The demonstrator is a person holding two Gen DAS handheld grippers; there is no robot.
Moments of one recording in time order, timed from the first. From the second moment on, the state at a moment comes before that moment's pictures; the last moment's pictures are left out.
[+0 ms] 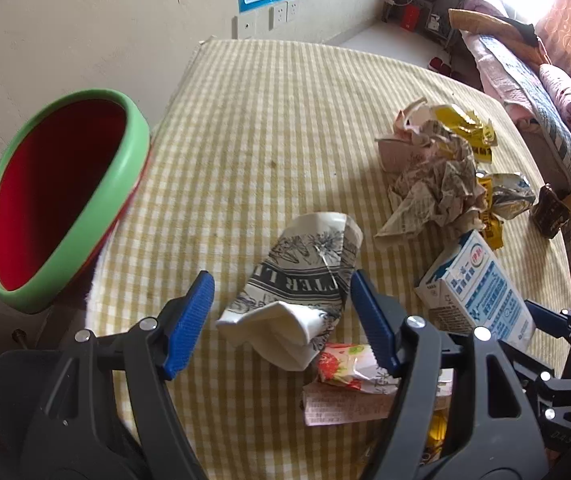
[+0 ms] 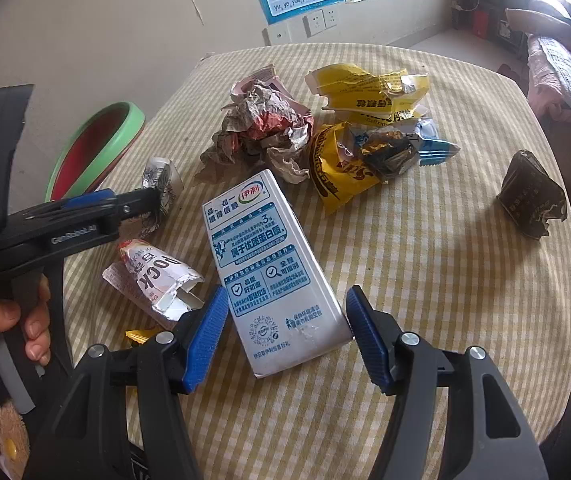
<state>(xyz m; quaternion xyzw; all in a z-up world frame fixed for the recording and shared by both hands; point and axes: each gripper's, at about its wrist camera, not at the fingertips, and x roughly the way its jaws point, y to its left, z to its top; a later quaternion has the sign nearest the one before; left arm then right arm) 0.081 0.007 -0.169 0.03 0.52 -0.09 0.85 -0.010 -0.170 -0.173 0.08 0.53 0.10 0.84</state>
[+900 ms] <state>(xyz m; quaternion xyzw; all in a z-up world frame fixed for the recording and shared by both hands) 0.071 0.020 -0.157 0.02 0.49 -0.07 0.87 -0.013 -0.164 -0.195 0.06 0.55 0.10 0.83</state>
